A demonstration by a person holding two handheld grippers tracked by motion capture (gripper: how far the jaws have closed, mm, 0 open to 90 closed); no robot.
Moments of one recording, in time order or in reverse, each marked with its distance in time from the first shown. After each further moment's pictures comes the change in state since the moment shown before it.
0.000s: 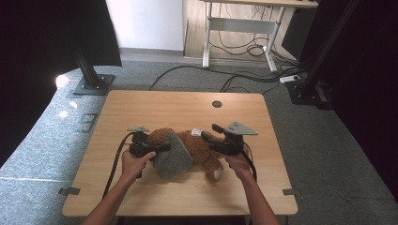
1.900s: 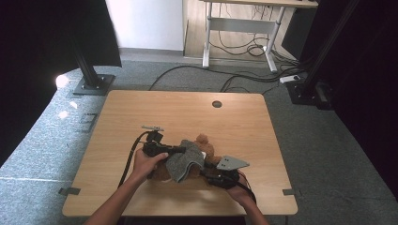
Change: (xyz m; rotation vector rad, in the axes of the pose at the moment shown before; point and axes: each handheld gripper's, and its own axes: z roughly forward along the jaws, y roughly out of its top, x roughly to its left) left arm -0.029 0.010 0.028 0.087 -0.163 -0.021; right arm 0.039 -0.085 -0.027 0.114 0.213 -0.119
